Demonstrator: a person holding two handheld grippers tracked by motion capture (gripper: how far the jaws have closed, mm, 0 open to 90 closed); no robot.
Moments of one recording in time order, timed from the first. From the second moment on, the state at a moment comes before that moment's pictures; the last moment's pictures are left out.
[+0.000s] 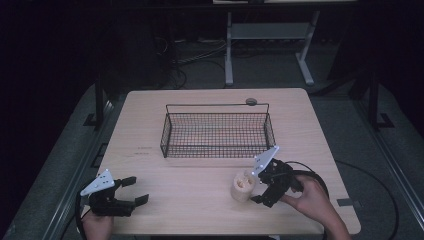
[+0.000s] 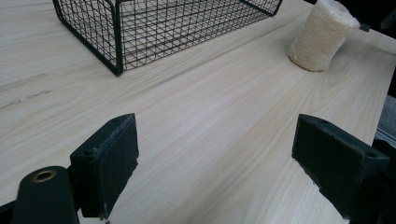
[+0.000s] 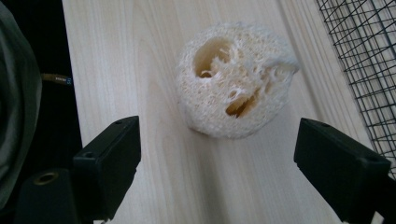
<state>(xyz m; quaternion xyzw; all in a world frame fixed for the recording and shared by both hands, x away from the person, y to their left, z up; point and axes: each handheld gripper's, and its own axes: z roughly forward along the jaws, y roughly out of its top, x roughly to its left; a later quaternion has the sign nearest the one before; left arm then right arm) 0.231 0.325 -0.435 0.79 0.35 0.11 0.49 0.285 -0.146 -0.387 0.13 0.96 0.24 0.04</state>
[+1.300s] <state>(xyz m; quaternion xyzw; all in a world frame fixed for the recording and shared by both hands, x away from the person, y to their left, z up) 0.232 0.325 -0.435 0.79 0.35 0.11 0.49 0.307 -0.112 -0.389 0.11 0.97 0.20 0.02</state>
